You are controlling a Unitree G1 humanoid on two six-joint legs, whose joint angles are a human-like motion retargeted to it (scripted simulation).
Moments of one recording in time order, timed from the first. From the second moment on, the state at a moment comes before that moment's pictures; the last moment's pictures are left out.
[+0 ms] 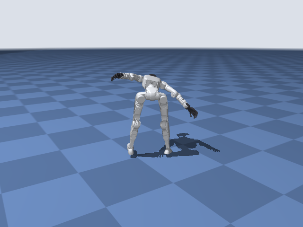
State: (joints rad) left arm 0.19 0.52 0.22 1.38 -0.55 0.14 -0.09; right arm -0.28 -0.95 -0.07 1.33 0.07 -0.06 -0.21; waist 0.06 0.25 0.52; left_leg -1.16 0.11 -0.02 -0.01 -0.07 -0.24; right_leg -1.09 -0.27 -0.35 -0.02 0.36 0.15
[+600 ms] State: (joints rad) left arm -0.02 0.15 -0.53 1.46 -0.12 0.15 -0.48; right arm -0.66 -1.12 0.00 1.24 0.02 0.00 0.20; waist 1.04 0.52 0.52; left_leg -1.28 -0.09 -0.30 0.04 0.00 -0.26; right_leg -0.87 -0.35 -0.64 -0.02 0.31 0.17
